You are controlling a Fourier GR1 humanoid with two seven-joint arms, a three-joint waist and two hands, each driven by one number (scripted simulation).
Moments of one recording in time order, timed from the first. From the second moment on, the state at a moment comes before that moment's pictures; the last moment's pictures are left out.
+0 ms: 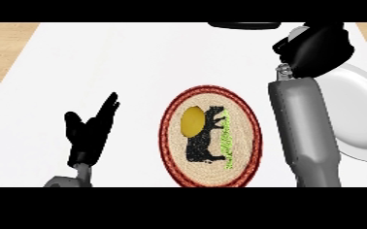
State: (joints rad) left arm -0.03 0.16 -0.15 -1.46 0.16 0.11 0.21; right arm -0.75 -0.01 -0.17 -1.25 1.81 -0.38 1.18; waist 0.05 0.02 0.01
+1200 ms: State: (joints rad) left arm 0.02 0.16 -0.13 -1.48 0.16 0.10 0.21; right arm -0.54 -0.15 -0.66 -1.08 1.77 -0.91 1.04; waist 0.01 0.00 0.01
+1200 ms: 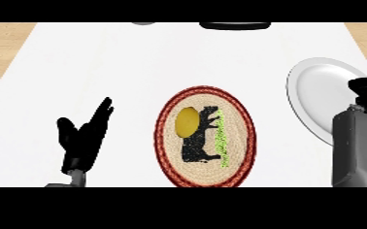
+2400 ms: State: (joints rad) left arm 0.01 0.15 -0.11 -1.46 0.14 0.09 0.21; right arm -0.42 -0.23 -0.71 -1.01 0.65 -1.09 0.25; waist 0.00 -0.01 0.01
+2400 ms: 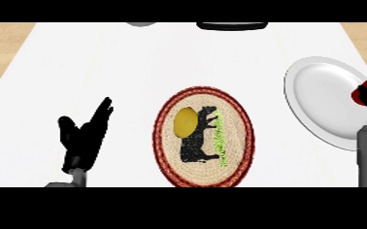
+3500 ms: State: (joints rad) left arm 0.03 0.13 -0.09 -1.49 0.12 0.08 0.22; right arm 0.33 0.00 -0.09 -1.74 0.52 -1.08 0.33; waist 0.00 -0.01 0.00
